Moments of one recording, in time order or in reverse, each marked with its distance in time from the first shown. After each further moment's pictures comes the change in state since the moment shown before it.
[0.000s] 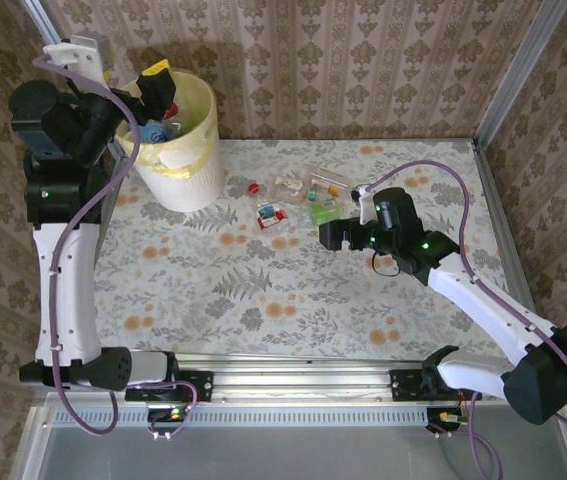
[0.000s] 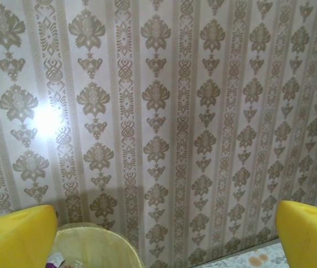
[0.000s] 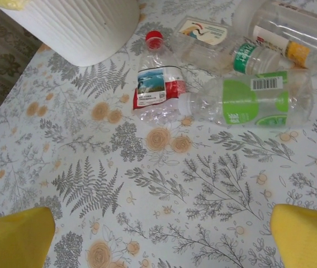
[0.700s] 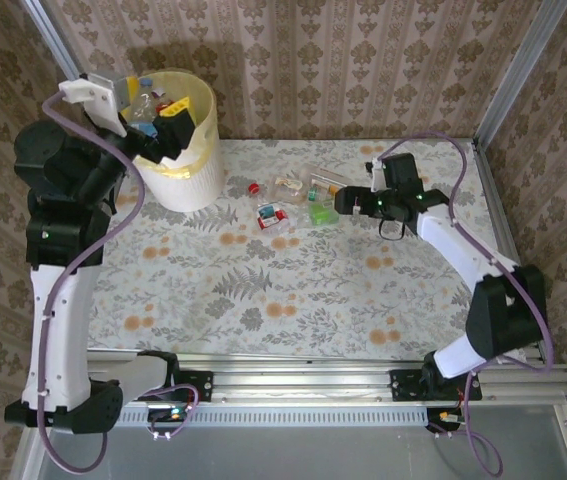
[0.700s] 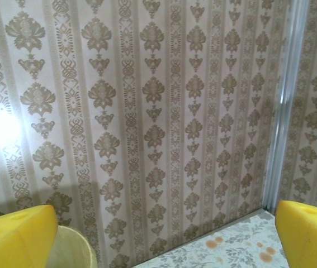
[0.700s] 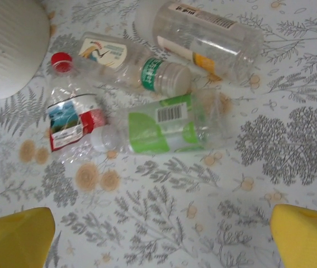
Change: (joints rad) left arm -0.123 -0.199 -0.188 0.001 0.027 0.011; right arm -0.229 0.378 0.269 -0.077 -0.066 -0.040
